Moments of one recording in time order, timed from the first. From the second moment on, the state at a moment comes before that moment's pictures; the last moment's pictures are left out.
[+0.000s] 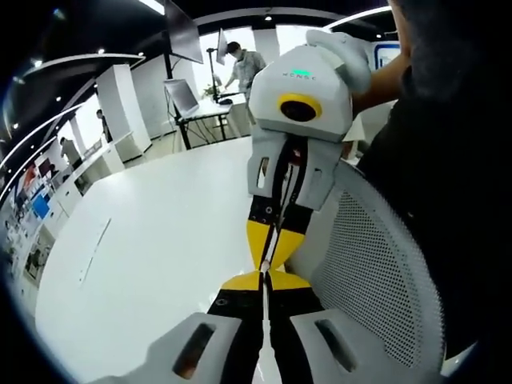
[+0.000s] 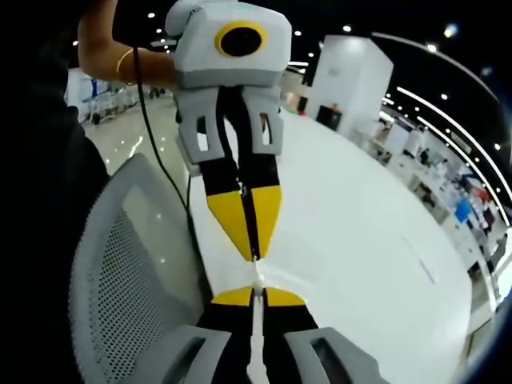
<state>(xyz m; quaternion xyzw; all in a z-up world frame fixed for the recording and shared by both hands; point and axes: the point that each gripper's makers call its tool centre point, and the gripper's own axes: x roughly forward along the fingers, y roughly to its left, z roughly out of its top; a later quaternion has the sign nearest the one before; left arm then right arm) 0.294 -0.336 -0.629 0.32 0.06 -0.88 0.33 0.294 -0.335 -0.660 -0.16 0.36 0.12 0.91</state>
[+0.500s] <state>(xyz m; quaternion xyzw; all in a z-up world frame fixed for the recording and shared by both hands) 0.296 -0.337 -0.643 0.35 0.06 -0.87 0.35 0.294 -0.333 -0.659 -0.15 0.36 0.12 0.91</state>
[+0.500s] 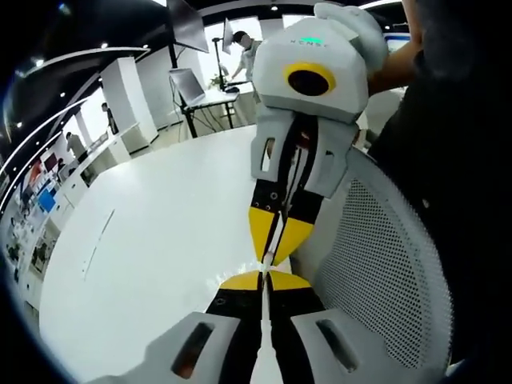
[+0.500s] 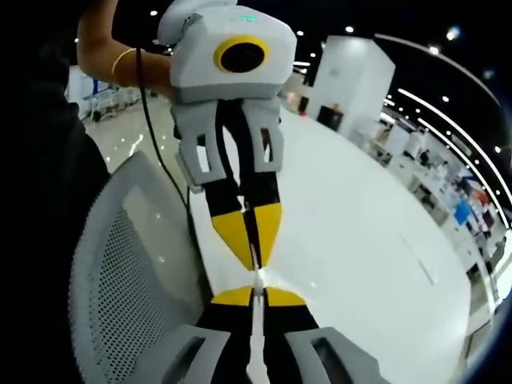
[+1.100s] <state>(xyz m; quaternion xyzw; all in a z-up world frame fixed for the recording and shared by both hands) 0.294 -0.333 -0.642 0.35 0.08 -0.87 0.35 0.298 -0.325 -0.656 -0.15 0.35 0.14 0.92</state>
